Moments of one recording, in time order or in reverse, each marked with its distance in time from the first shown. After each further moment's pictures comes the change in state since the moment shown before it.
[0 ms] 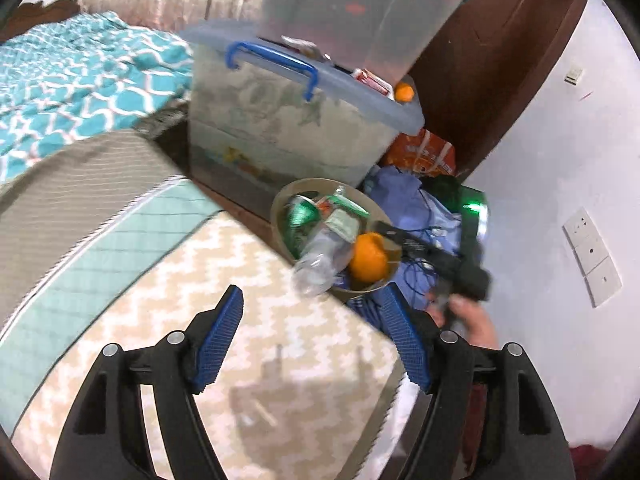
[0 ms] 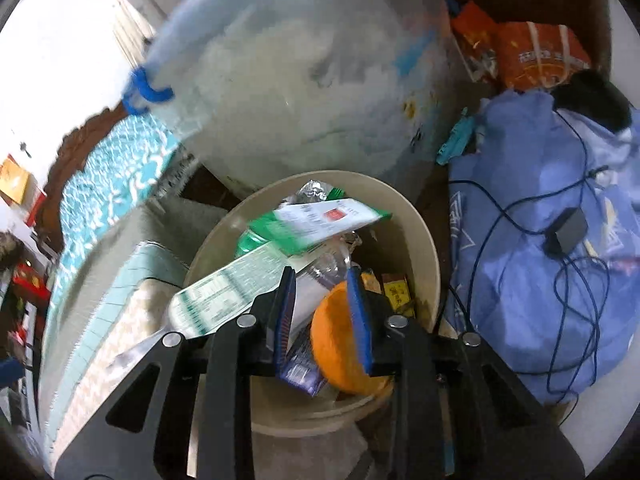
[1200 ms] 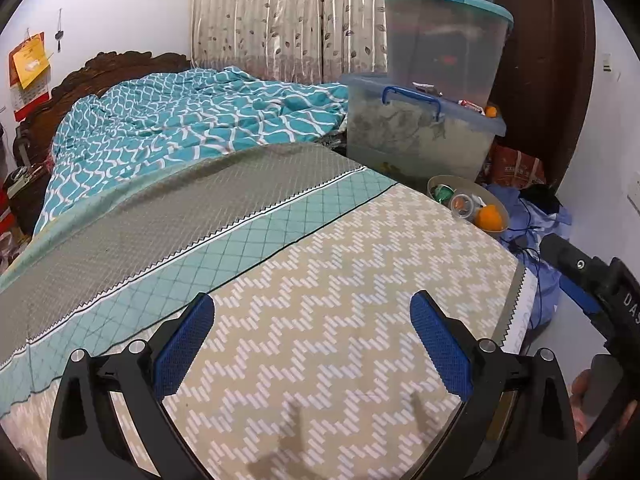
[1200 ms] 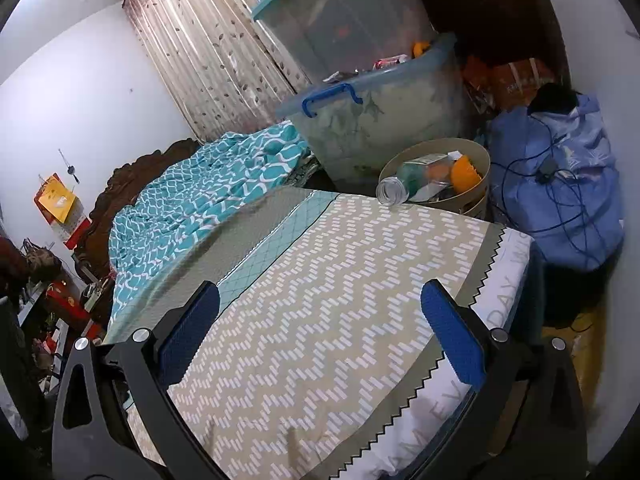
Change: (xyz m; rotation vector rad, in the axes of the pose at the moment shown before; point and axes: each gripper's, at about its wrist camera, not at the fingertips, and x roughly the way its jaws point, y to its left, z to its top) left arm -0.166 0.066 -0.165 0.002 -0.205 0.438; right arm -0.200 0.206 -0.224 0.038 -0.230 0.065
